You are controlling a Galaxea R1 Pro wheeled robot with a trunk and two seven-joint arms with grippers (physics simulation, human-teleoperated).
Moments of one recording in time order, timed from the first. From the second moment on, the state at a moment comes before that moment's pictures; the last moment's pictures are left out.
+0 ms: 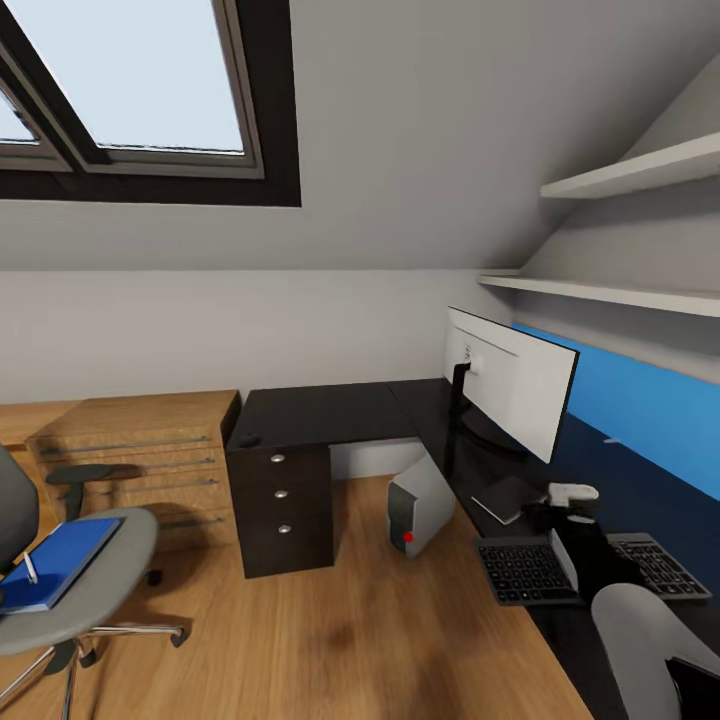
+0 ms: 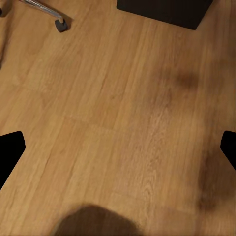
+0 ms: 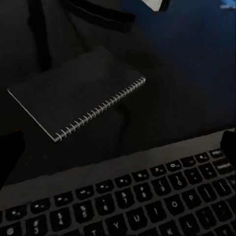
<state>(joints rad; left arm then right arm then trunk) 0.11 -0.02 -0.28 -1.04 0.49 0.01 0.53 -0.78 -0.14 -0.37 -0.49 0.33 0.21 -0.03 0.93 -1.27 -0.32</state>
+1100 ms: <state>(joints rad) 0.11 -0.16 -0.28 -1.61 0.60 0.62 0.74 -0.78 -0.32 -0.38 -0.47 0.42 0.30 0.43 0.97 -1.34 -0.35</state>
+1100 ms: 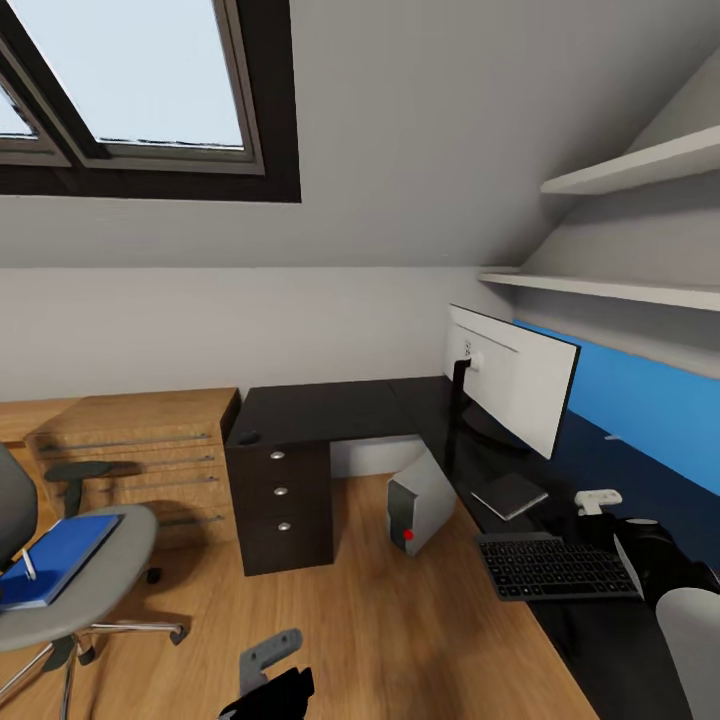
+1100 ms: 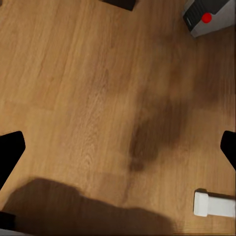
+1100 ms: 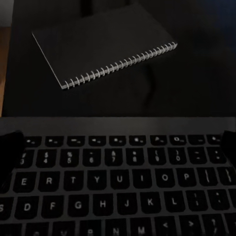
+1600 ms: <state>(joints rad) 0.11 -0.13 -0.28 -1.59 0.60 0.62 0.76 -0.78 -0.32 -0.42 -0.48 0.42 0.38 0.41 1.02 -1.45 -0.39</state>
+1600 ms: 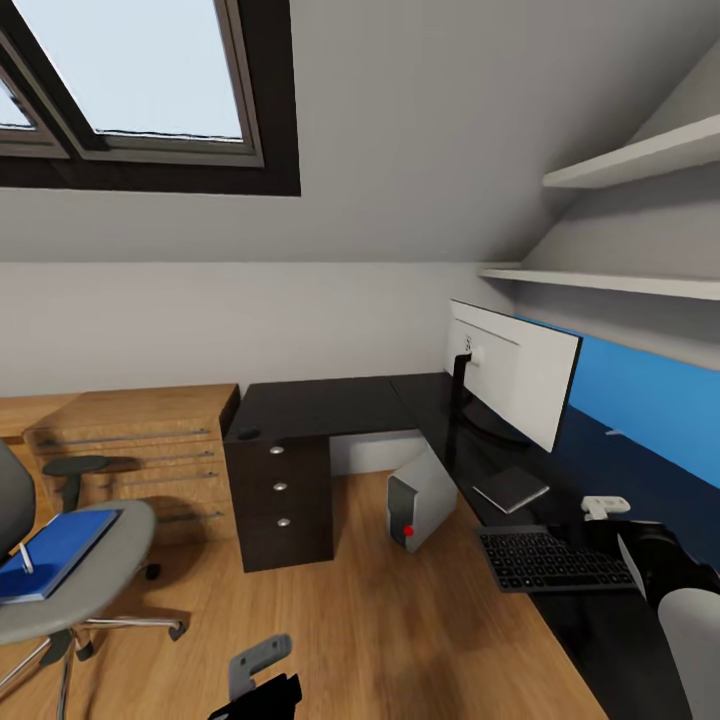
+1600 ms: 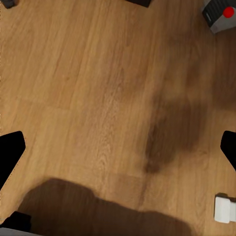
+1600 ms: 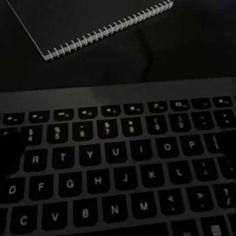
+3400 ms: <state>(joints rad) 0.11 -0.13 -0.28 -1.56 0.60 0.60 0.76 -0.78 -0.30 -0.43 -0.53 0.40 0.37 0.39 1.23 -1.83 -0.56</state>
